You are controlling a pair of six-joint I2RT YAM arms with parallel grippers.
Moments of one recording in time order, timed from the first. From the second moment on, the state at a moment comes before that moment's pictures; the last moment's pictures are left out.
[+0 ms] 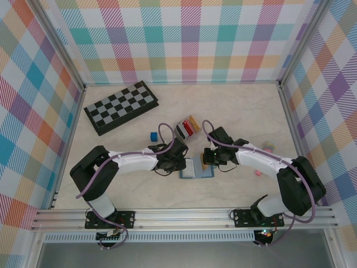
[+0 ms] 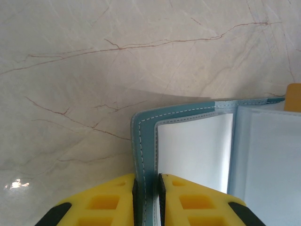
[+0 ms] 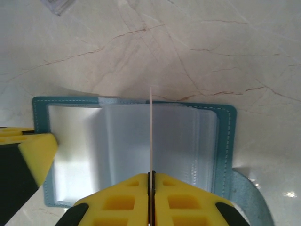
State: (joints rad) left arm -0.88 1.69 0.91 -0.32 -0.01 -0.99; right arm 0.62 1.41 0.78 -0.47 -0.19 0.62
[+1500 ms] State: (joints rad) left arm -0.88 1.64 0.84 -0.29 -0.06 -1.02; right arm 0.62 1.50 0.66 -0.15 -0.43 0.79
